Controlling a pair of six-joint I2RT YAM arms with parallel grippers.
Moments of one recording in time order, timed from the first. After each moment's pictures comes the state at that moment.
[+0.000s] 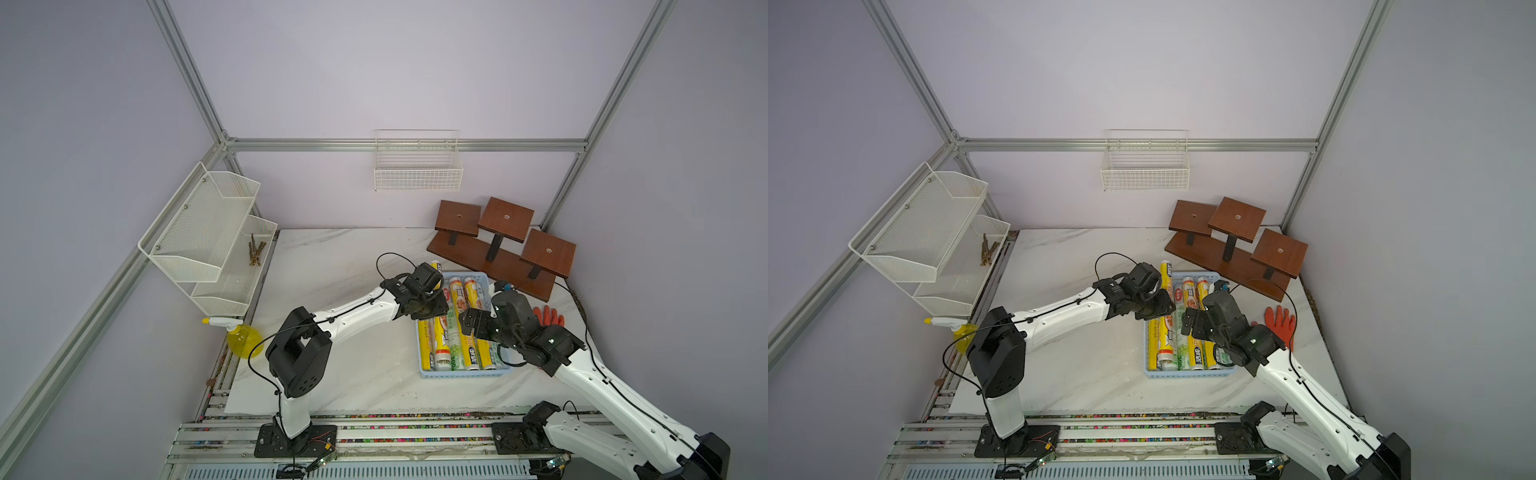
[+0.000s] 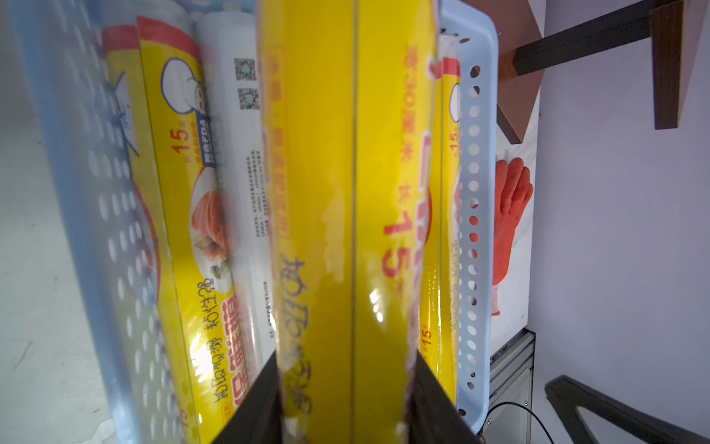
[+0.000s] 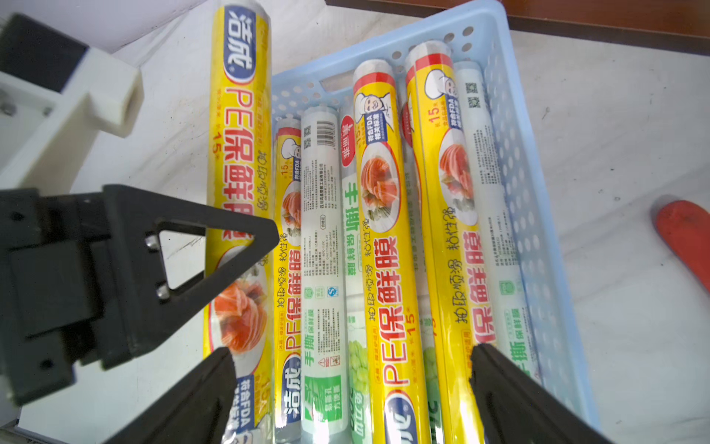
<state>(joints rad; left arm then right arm) -0.84 1.86 1.47 -0.49 0.13 -0.96 0.54 0.93 0.82 -0.68 0.13 0.67</state>
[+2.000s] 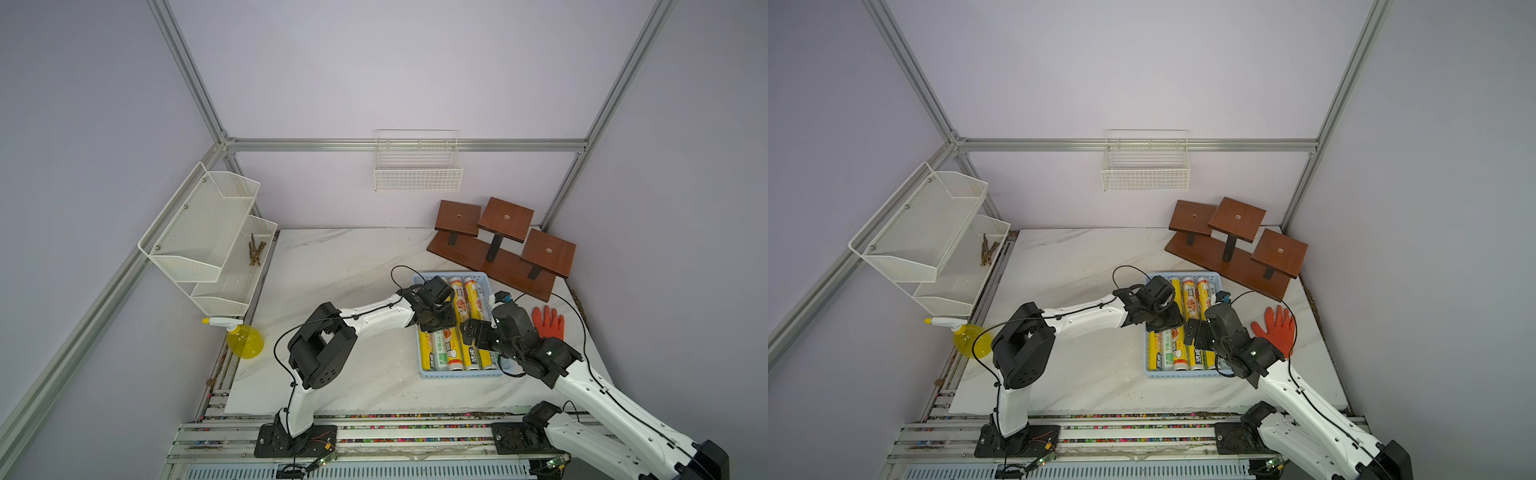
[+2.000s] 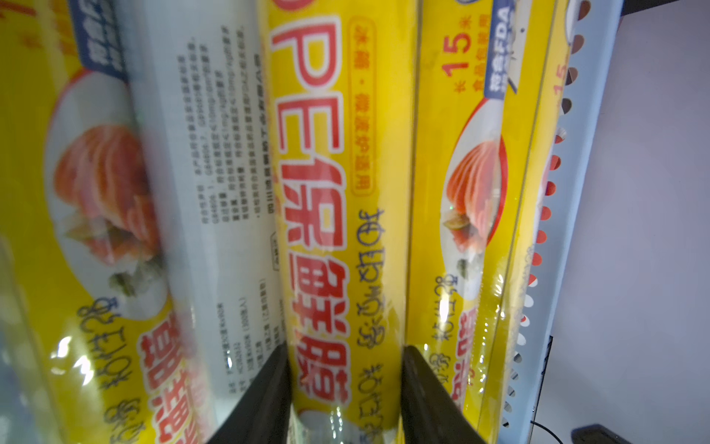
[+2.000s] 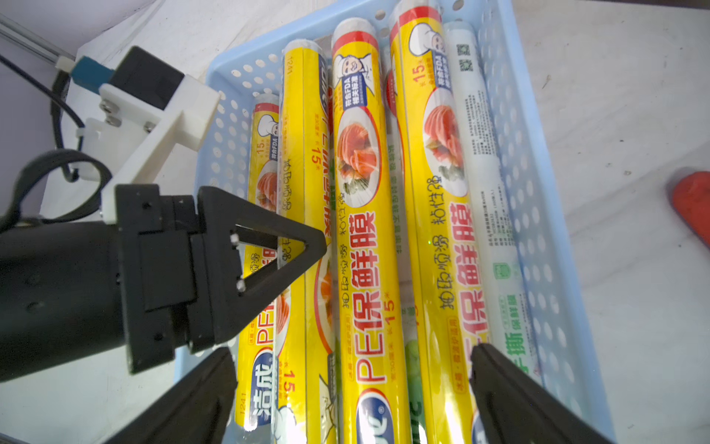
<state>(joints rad) -0.89 2.00 1.50 -0.46 0.14 -1.01 0.54 0.86 0.67 -0.59 0.13 0.66</state>
